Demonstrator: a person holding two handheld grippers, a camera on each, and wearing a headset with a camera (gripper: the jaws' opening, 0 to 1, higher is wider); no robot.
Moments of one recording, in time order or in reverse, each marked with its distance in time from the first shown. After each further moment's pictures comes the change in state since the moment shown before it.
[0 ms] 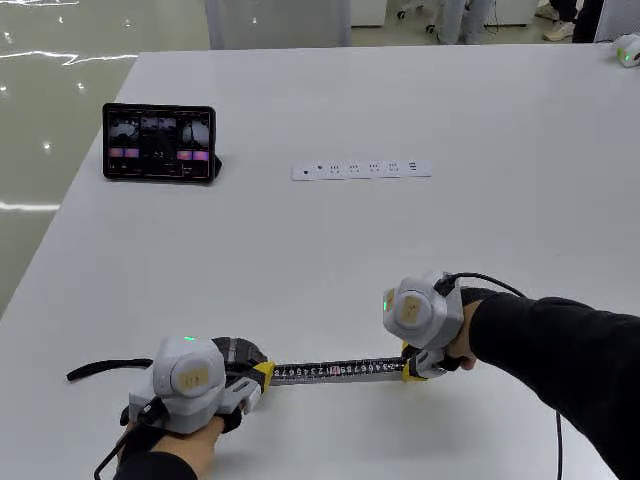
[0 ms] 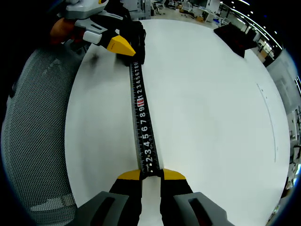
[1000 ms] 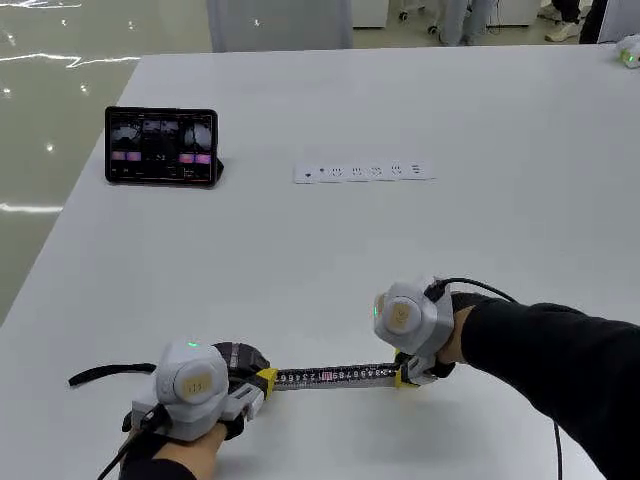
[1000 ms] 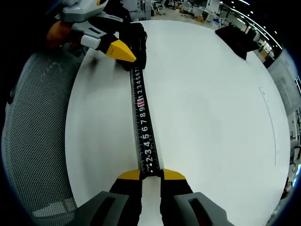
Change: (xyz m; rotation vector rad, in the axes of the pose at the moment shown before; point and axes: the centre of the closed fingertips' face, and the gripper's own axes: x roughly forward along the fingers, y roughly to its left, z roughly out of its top) left arm 0.001 -0.001 0.000 0.006 0.009 0.001; right arm 0.003 0.003 0.012 -0.011 -0.005 0.000
